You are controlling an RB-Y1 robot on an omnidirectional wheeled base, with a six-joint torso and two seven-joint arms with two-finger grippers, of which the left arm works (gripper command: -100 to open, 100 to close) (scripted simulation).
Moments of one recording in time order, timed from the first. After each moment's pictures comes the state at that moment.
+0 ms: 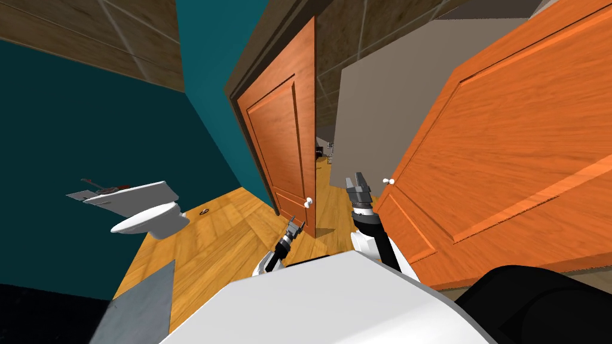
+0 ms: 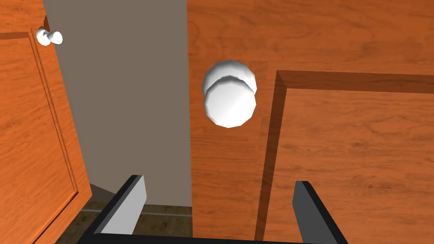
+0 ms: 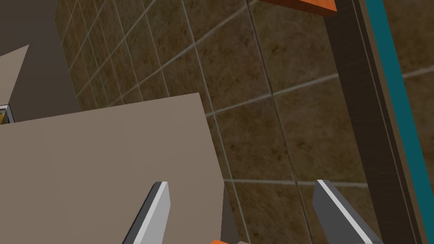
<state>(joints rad) -0.12 0.16 -0.54 -0.77 -0.10 -0.82 -1.28</state>
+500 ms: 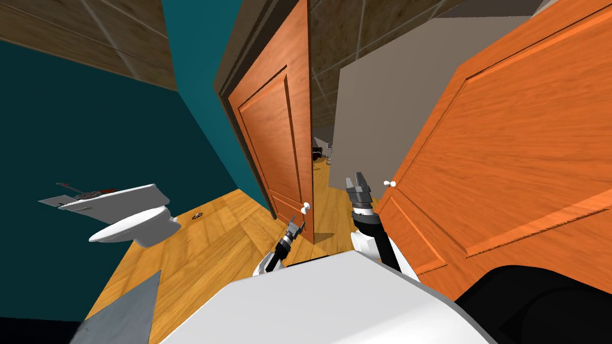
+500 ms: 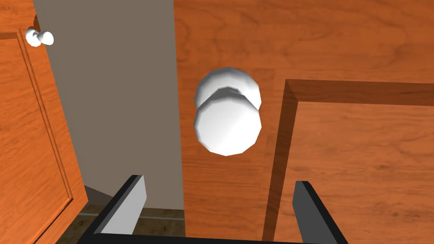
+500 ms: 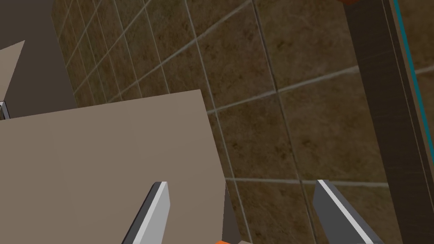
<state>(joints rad) -0.12 0.15 -0.54 -0.75 -0.10 -0.82 -1.29</state>
